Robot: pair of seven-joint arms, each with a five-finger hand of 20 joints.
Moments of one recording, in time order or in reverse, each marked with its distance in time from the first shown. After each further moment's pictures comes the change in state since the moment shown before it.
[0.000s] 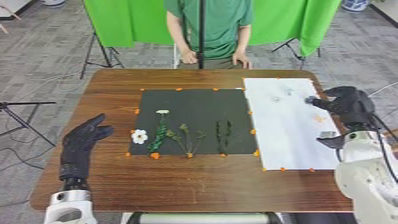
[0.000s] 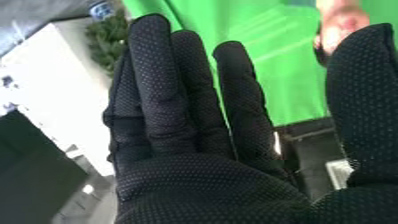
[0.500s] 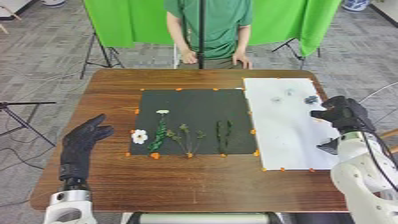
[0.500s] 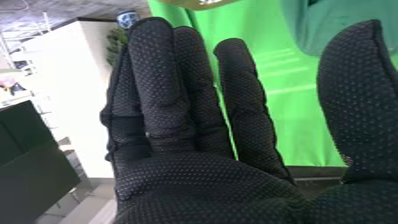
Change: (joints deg) left arm 0.1 0.0 -0.1 0.0 0.0 -0.1 -0.3; right arm 3.2 2.0 -3.2 6.8 -5.8 -5.0 2.6
